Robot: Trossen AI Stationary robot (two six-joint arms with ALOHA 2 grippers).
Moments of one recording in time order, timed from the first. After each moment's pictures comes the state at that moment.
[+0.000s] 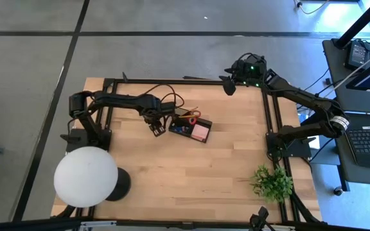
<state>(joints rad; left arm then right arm) 0.26 1.71 1.15 -1.02 -0.17 -0.35 -0.80 1.27 0.91 -0.09 -0.16 -0.08</state>
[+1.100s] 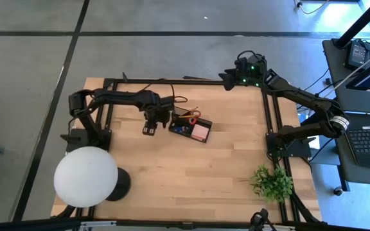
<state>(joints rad) 0.32 1.71 1.15 -0.98 -0.03 0.43 -0.80 1.27 0.91 -0.07 -0.16 0.26</state>
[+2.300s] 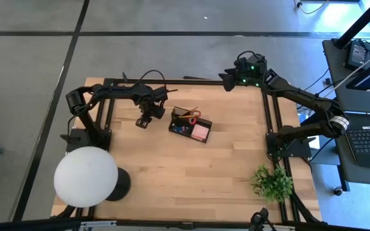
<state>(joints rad) 0.51 1.70 1.04 -0.86 0.03 0.83 -0.80 1.27 0.91 -0.07 -0.16 0.20</state>
